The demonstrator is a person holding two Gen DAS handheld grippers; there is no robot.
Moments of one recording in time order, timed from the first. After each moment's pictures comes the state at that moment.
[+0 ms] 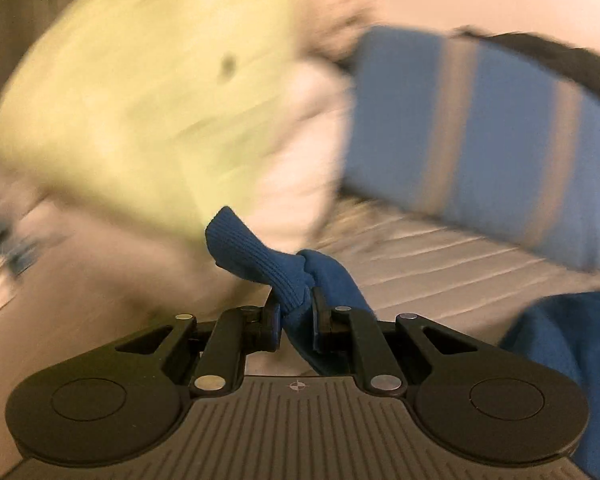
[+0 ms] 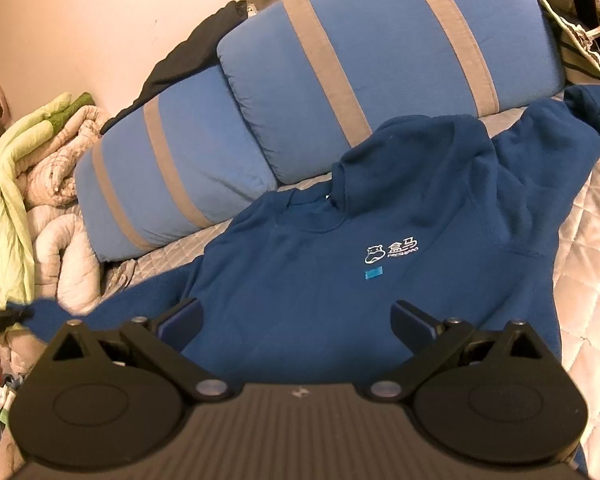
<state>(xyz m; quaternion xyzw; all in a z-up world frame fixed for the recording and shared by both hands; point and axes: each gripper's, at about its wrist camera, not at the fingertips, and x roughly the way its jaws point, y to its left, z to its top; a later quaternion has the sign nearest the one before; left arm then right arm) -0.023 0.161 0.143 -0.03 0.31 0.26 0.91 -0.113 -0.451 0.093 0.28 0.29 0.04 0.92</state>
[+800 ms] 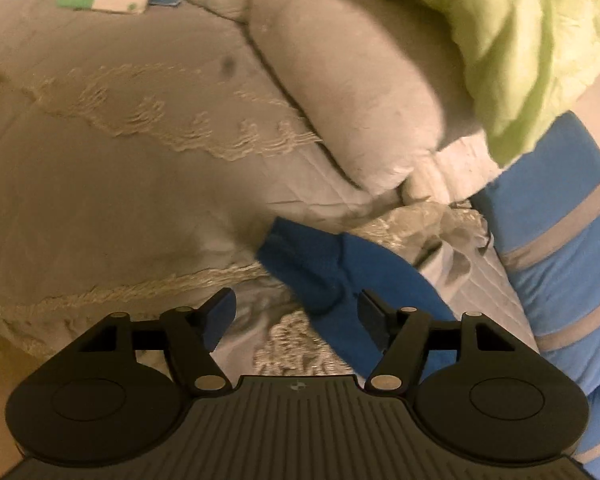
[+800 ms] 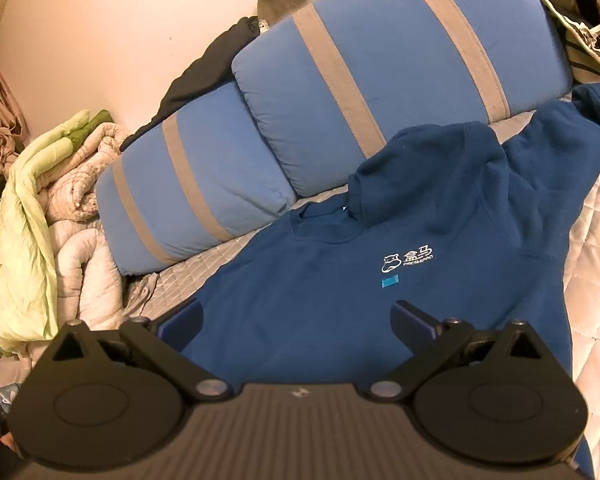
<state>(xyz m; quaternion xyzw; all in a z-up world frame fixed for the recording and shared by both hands) -0.144 0.271 0.026 -0.39 0.26 0.30 0.83 -0.121 -0.455 0.096 0.30 0.27 0.06 0.92</state>
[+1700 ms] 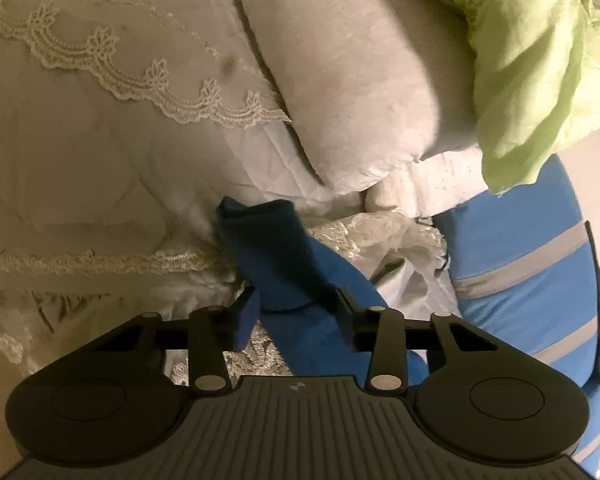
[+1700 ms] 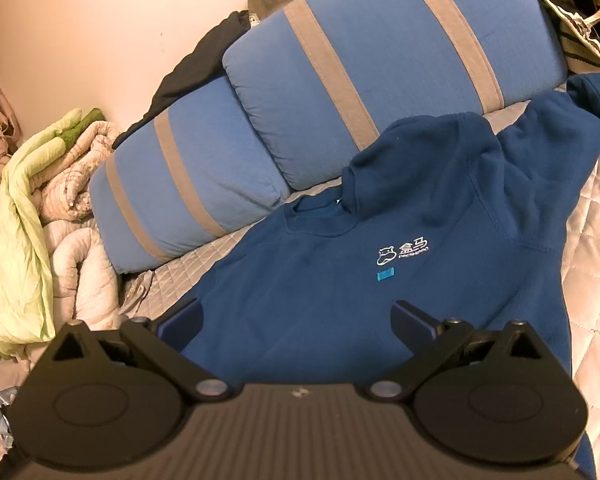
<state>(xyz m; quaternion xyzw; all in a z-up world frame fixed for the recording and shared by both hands) -0.119 0.283 0.002 -0.49 0.22 0.22 0.82 -0.120 -0.456 0.094 0.30 0.28 0.06 0.91</state>
